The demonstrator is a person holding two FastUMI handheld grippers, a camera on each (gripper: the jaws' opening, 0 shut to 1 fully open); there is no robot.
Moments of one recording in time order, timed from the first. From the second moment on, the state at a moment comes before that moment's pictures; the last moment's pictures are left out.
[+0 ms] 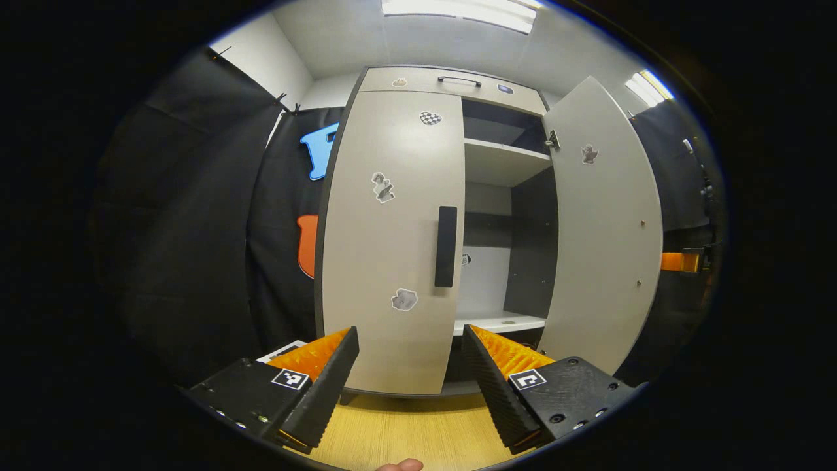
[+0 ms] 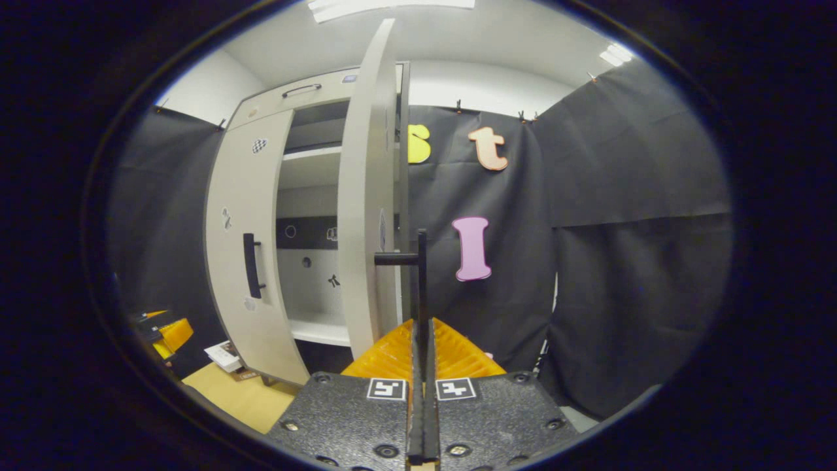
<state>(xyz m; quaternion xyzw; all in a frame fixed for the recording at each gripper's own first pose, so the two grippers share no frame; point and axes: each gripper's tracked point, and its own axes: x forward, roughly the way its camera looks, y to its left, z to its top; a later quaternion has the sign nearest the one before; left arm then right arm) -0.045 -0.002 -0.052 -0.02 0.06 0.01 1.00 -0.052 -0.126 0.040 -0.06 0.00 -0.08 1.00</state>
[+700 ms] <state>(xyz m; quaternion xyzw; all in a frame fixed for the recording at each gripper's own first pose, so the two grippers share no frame) -0.067 0.026 -0.051 -0.01 0.05 0.04 1.00 -0.042 -0.017 0.022 -0.04 0.00 0.01 1.00</state>
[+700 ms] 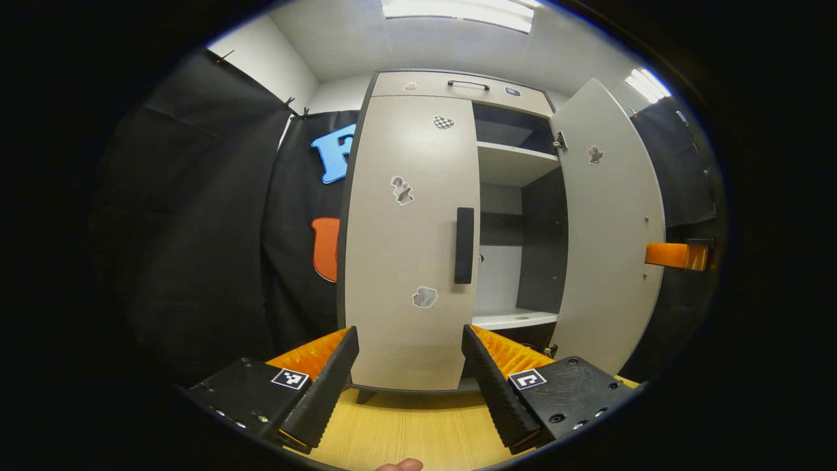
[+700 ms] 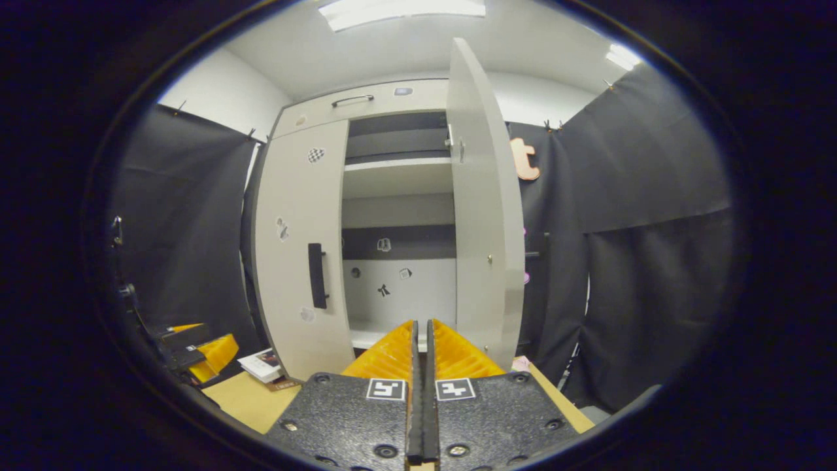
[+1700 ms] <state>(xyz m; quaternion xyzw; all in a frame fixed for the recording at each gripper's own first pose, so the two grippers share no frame) 0.039 -0.008 0.005 -0.05 0.03 -0.03 1.00 -0.010 -0.025 0.001 -0.05 0.02 -0.02 1.00</state>
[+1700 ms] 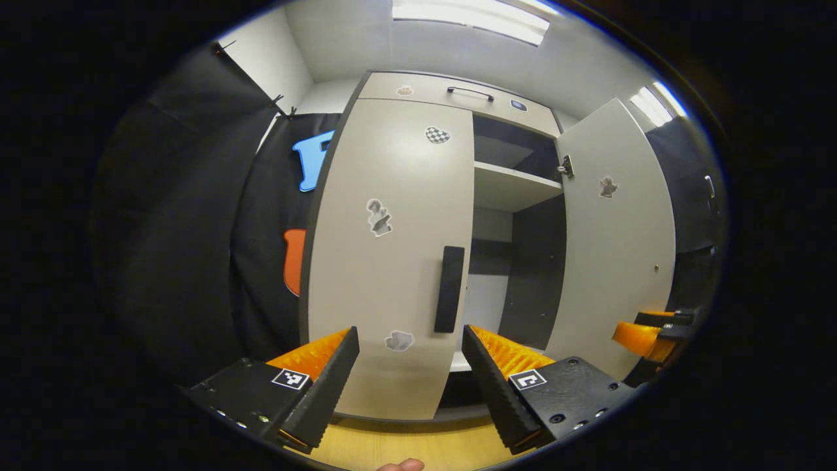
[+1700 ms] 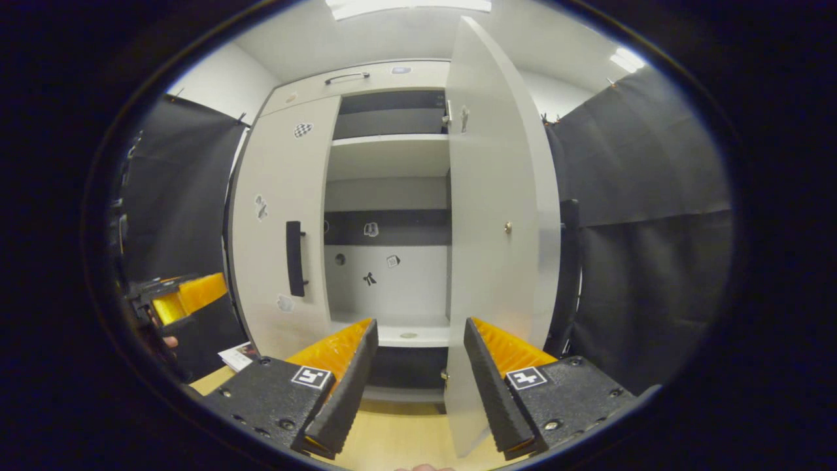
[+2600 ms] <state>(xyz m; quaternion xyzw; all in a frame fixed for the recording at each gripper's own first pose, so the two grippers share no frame) 0.181 -0.032 -0.019 -0.03 0.07 -0.01 1.00 -0.016 -0.029 -0.005 -0.04 0.00 0.01 1.00</state>
